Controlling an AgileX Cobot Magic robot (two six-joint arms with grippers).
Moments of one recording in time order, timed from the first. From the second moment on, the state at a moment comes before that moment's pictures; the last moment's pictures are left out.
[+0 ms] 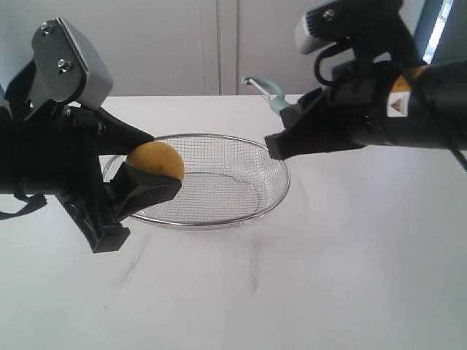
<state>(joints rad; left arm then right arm) -0.65 1.09 -0.77 -0.78 0.40 1.12 0.60 1.23 -0.89 -0.19 0.27 0.13</state>
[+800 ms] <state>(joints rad) -0.65 1.09 -0.77 -0.79 0.42 1.12 0.60 1.89 -1.19 -0.18 0.19 0.13</state>
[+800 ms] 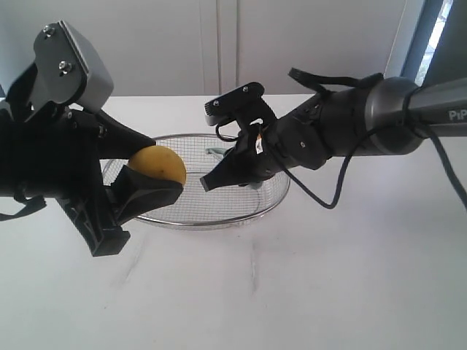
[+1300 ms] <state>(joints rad) -0.65 1.09 -0.77 -0.79 0.42 1.12 0.60 1.96 -1.19 -0.18 0.14 0.13</state>
